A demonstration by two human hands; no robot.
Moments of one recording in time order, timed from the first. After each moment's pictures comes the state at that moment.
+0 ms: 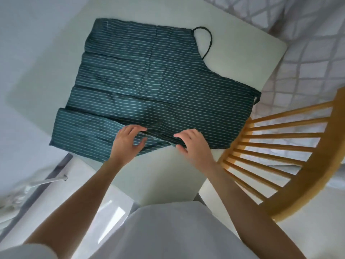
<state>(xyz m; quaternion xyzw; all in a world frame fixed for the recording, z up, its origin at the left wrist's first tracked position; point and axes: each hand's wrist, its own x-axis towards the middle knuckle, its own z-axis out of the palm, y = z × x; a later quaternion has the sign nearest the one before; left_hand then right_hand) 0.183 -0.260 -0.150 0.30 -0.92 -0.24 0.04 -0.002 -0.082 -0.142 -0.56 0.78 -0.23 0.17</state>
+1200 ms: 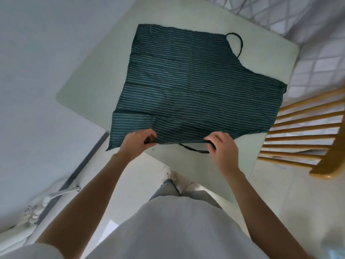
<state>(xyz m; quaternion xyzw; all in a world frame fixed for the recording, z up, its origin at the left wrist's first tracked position) 0.352 -0.383 -0.135 0.20 -0.92 -0.33 -0.01 0.175 -0.136 -0.110 -0.44 0.87 -0.22 -0.01</state>
